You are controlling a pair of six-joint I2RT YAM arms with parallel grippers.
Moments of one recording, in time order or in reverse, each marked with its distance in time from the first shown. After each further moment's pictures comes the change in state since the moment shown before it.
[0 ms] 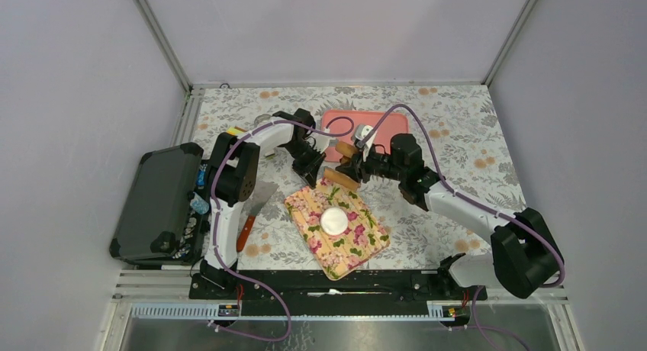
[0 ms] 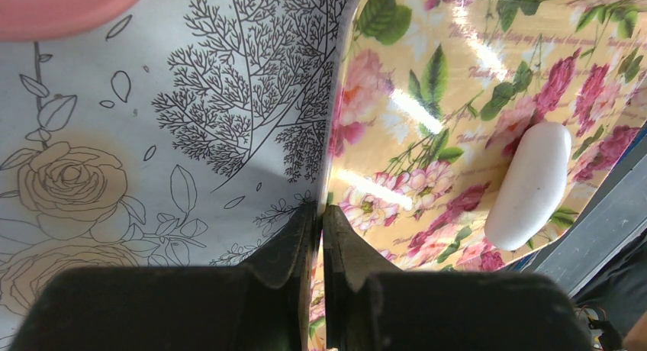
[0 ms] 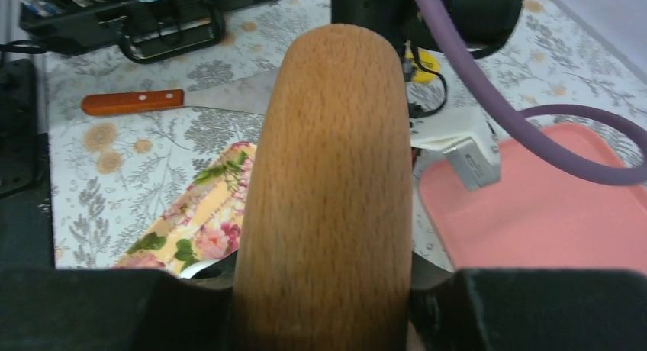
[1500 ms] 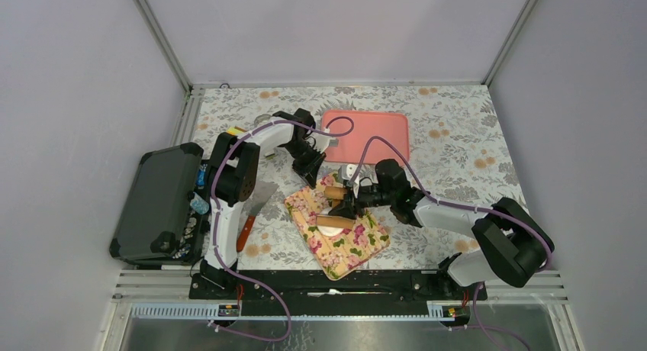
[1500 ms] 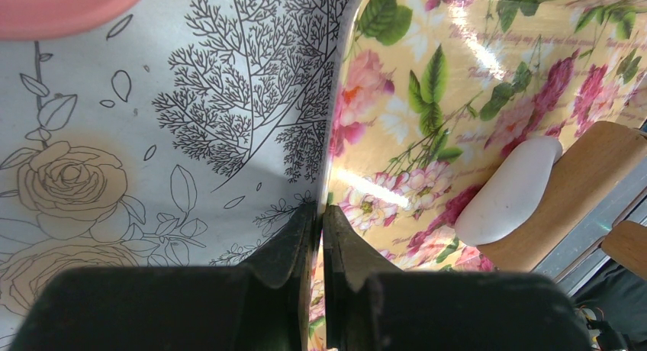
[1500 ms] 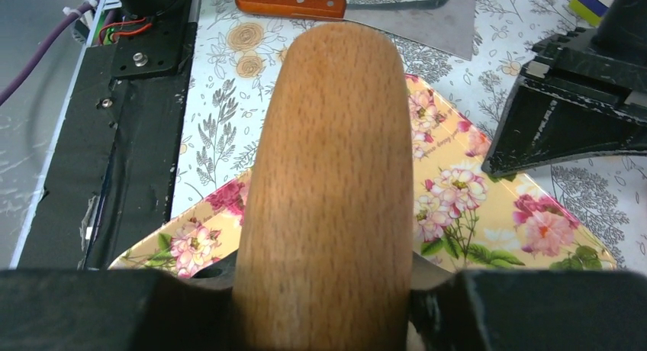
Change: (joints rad) left arm 0.000 0.001 0.002 -0.001 0.000 -0.004; right arm 0.126 0.087 -0.187 0.106 -0.246 -0.046
